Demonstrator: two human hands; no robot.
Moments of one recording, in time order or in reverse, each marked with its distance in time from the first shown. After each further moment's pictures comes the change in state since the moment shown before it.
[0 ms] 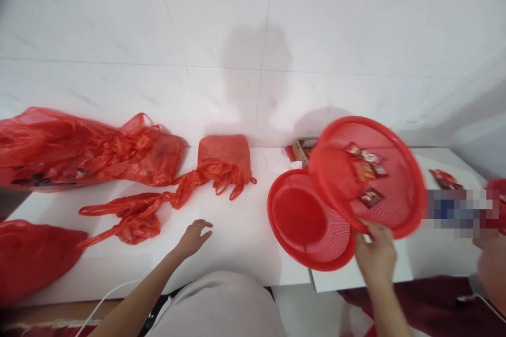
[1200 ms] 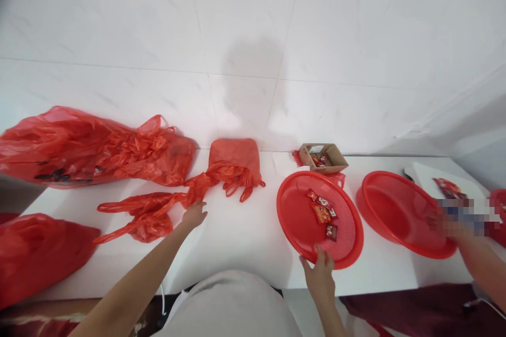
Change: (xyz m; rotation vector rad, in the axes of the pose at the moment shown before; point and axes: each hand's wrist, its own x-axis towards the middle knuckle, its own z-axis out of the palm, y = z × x) left_hand 0.061 -0.035 -0.054 0.128 0.102 -0.166; right_hand -0.162 -0.041 0.068 -0.143 -0.537 0.368
